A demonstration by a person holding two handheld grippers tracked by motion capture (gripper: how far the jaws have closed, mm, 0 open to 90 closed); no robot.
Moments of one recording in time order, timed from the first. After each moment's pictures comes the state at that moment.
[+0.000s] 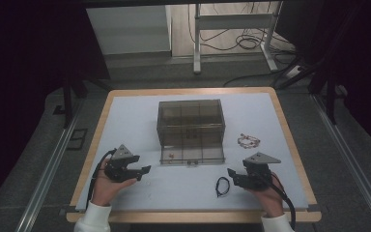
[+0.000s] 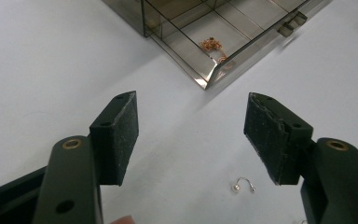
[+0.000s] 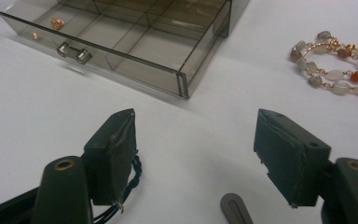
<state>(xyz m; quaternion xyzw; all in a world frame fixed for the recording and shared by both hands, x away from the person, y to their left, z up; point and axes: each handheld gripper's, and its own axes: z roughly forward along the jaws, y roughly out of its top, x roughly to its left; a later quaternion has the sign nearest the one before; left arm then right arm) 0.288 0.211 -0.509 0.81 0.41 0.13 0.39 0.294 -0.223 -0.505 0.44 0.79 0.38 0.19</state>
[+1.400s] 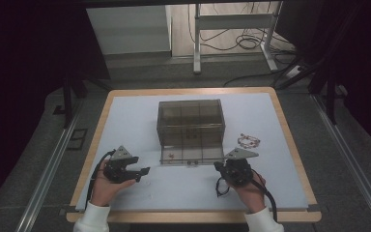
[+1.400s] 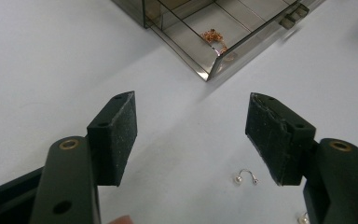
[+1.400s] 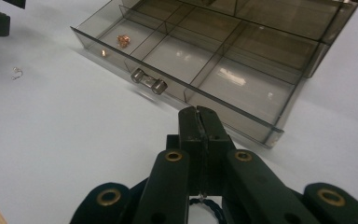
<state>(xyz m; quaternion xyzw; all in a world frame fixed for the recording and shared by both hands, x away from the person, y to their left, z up) 0.287 0.216 -0.514 0.81 0.42 0.12 0.39 0.297 -0.167 -0.489 0.39 0.82 0.39 0.15</state>
